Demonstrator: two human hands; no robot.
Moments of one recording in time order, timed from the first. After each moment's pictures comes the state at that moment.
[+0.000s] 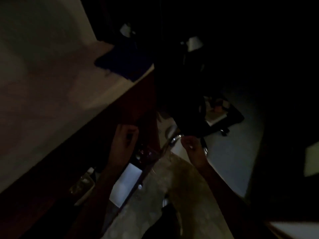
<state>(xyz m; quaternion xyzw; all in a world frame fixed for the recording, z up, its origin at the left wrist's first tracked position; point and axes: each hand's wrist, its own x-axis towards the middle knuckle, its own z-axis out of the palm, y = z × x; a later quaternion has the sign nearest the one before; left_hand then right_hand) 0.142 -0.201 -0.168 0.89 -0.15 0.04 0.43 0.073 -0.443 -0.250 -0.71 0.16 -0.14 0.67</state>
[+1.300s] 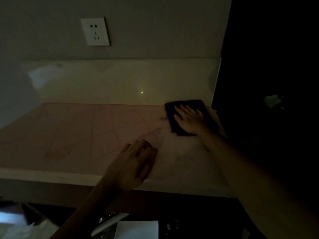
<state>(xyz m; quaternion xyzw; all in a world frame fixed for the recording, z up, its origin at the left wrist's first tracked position) 0.291 -0.183 -0.069 0.98 0.00 0.21 -0.01 0.586 -0.254 -0.064 -0.91 -0.40 0.02 0.10</state>
